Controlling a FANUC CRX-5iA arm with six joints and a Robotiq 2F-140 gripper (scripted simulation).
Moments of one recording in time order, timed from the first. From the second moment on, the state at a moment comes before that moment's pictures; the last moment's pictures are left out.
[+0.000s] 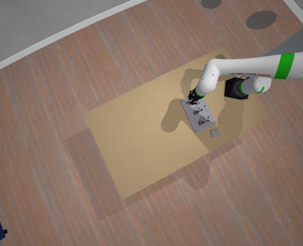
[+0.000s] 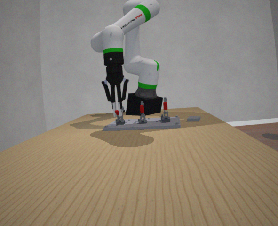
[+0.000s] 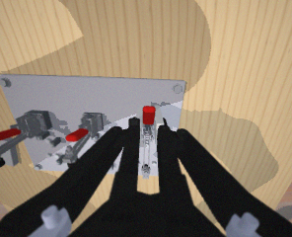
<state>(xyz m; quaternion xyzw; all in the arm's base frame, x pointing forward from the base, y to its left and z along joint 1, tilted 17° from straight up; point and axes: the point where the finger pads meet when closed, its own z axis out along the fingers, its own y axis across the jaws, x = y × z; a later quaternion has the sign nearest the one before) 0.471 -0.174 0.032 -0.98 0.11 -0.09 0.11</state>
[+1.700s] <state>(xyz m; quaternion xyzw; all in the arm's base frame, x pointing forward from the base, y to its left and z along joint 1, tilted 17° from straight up) 0.440 -0.169 0.036 -0.98 0.11 -0.09 0.11</state>
